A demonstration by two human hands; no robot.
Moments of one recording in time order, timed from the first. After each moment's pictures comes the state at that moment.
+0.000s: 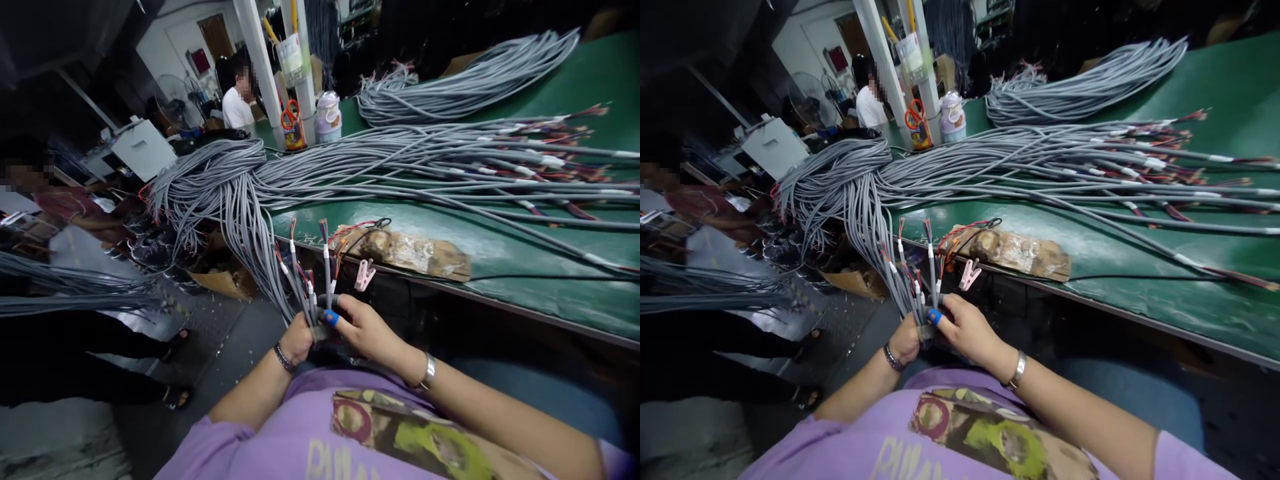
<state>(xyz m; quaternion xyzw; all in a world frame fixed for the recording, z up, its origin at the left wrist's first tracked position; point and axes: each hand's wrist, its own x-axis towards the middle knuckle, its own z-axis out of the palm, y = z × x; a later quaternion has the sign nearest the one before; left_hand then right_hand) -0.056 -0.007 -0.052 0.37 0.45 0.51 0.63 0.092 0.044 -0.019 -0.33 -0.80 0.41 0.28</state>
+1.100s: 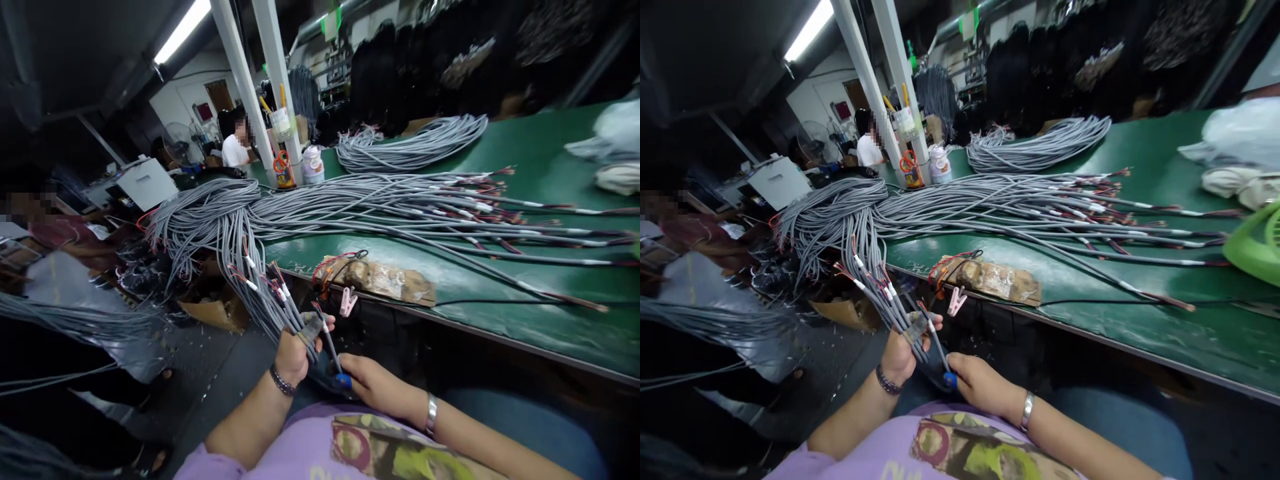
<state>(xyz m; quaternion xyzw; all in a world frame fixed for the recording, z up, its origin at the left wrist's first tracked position) -0.033 0.012 -0.007 0.36 0.43 0.63 0.54 0.131 0.034 -0.060 -0.23 -0.86 0.44 0.15</state>
